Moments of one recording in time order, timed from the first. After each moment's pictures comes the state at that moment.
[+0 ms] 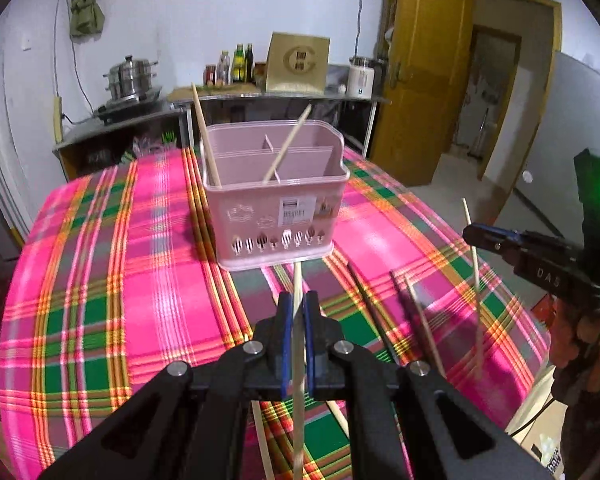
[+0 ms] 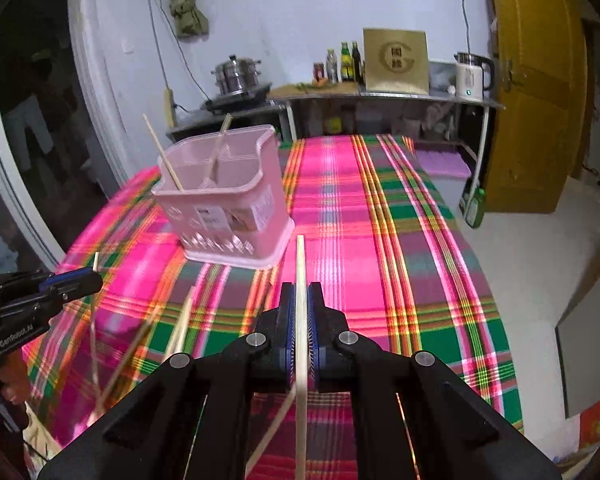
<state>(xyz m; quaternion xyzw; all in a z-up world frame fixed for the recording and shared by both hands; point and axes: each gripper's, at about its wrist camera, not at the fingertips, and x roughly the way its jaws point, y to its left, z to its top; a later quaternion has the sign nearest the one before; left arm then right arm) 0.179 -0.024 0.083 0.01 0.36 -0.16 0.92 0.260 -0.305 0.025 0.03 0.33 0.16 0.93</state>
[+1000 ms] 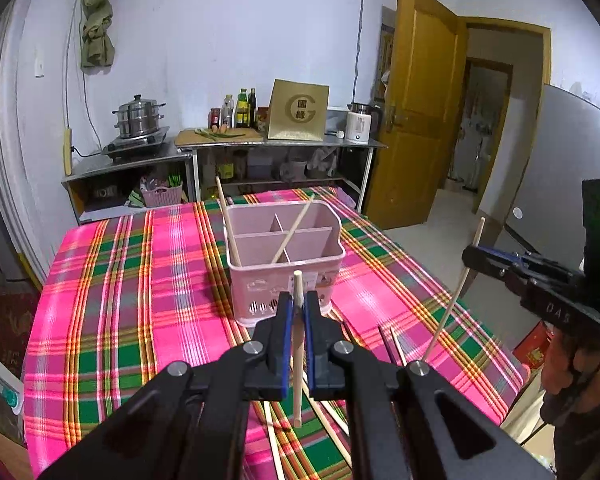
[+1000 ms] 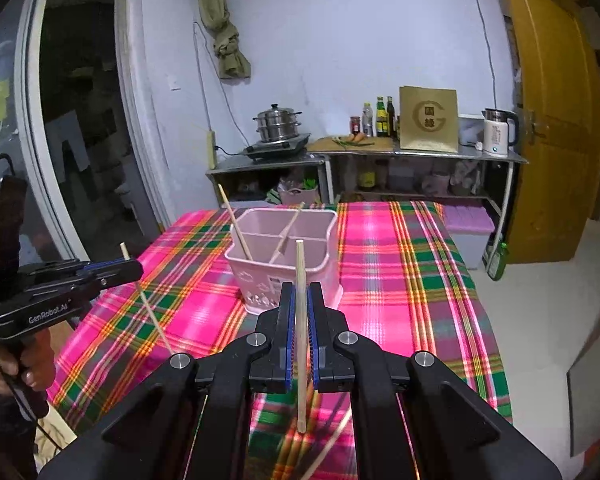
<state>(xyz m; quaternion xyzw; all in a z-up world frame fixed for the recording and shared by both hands) 0.172 -0.005 0.148 -0.01 0.29 -0.16 0.94 0.232 -0.280 0.090 0.02 0.25 0.22 0.94</state>
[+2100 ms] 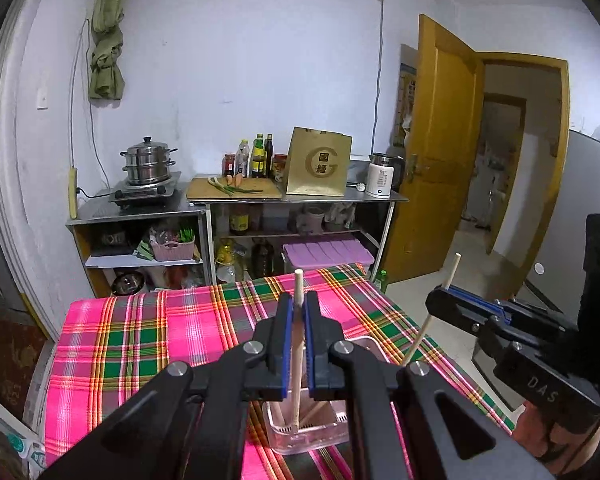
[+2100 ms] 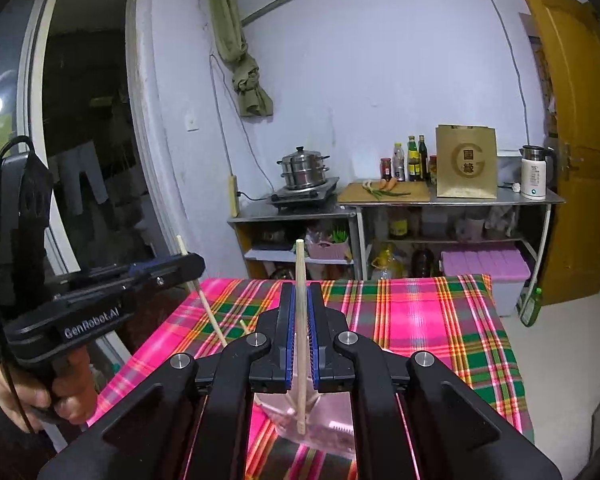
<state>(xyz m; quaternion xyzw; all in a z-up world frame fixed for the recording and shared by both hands) 0.295 0.014 0.217 -0.02 0.23 -0.14 0.96 0.345 -0.214 0.155 0.05 0.19 0.26 0.95</state>
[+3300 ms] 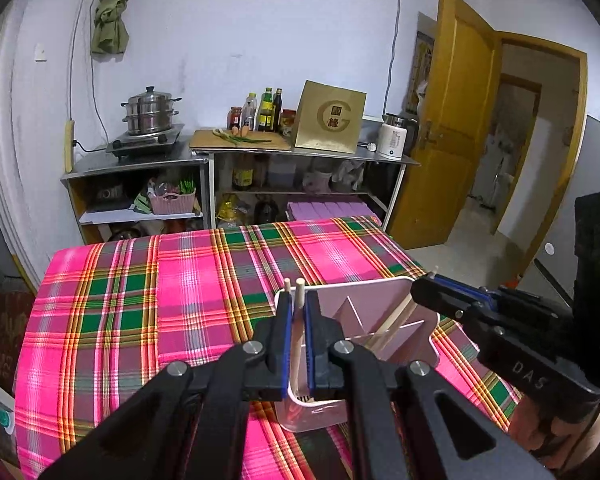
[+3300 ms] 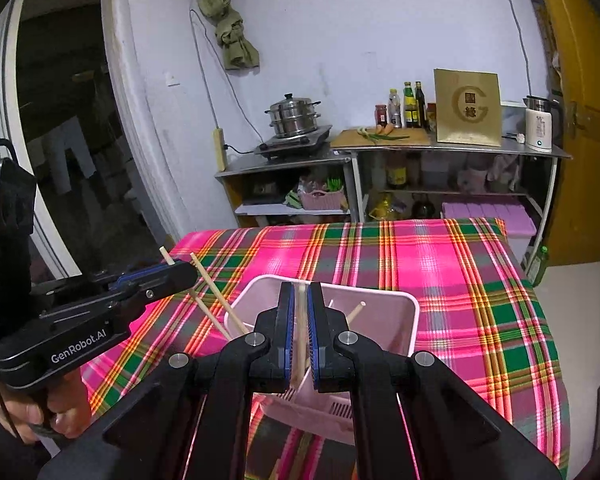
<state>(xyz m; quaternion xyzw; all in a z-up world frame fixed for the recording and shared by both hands) 0.318 0.026 0.138 -0.03 0.30 -0.14 0.94 0.382 -0.194 0.086 0.05 0.27 0.25 0.93</state>
